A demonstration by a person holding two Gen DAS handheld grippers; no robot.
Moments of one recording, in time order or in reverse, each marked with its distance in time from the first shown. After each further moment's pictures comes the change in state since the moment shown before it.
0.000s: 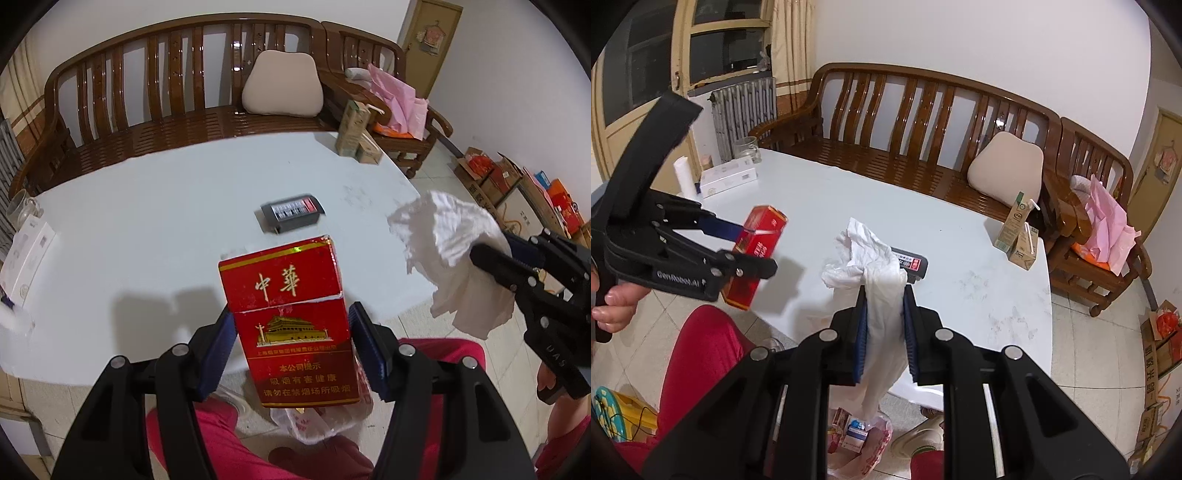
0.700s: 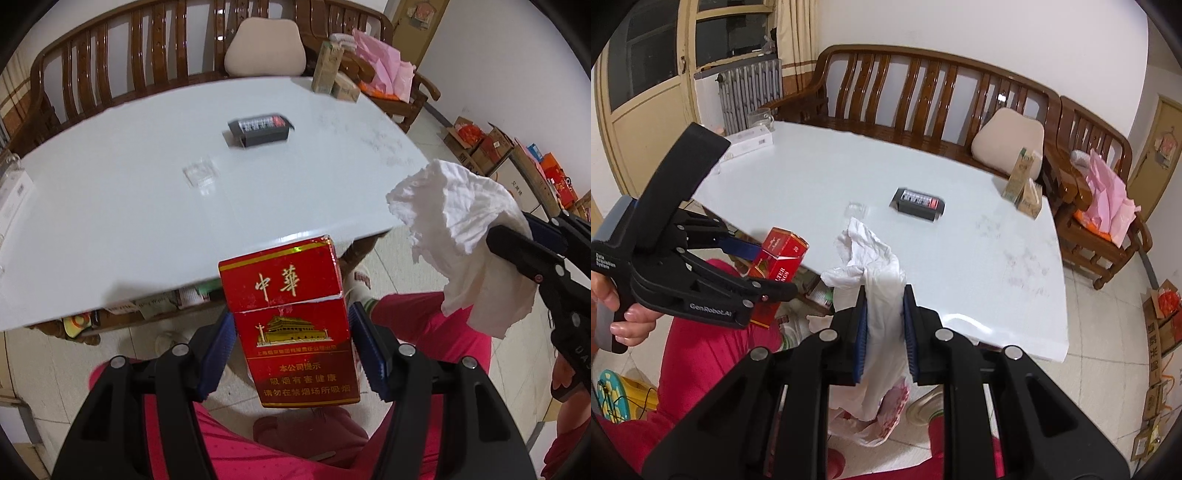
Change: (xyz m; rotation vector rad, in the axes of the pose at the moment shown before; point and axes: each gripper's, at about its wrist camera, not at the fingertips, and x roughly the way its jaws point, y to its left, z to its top) left arm 0.036 -0.034 -0.094 0.015 0.104 -0.041; right arm -0.023 0.038 -0.084 0.017 0.078 0.012
